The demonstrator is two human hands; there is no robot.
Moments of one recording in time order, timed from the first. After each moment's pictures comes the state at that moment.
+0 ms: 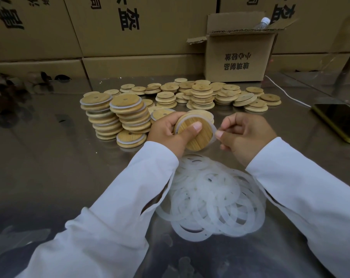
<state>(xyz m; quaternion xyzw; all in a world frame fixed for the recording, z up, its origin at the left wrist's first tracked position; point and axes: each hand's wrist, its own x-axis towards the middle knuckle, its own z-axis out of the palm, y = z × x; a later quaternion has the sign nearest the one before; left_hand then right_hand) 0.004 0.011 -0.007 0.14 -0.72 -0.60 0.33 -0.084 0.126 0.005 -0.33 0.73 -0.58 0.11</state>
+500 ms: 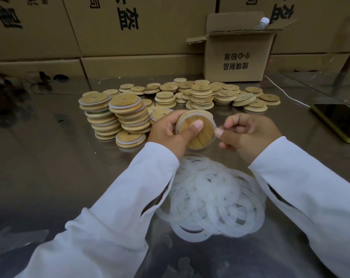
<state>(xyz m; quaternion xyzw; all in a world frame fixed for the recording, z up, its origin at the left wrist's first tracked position) 0.000 0.012 -0.009 0.11 -0.70 -0.62 0.34 -0.084 0.130 0.008 -0.30 0.69 -0.65 0.15</state>
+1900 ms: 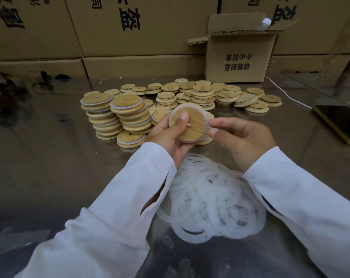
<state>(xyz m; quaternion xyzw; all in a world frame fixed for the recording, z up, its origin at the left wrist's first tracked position) -0.006 0.005 -0.013 0.09 -0.41 -0.86 0.28 -0.073 0.126 -0.001 -0.34 0.65 -0.67 0.10</state>
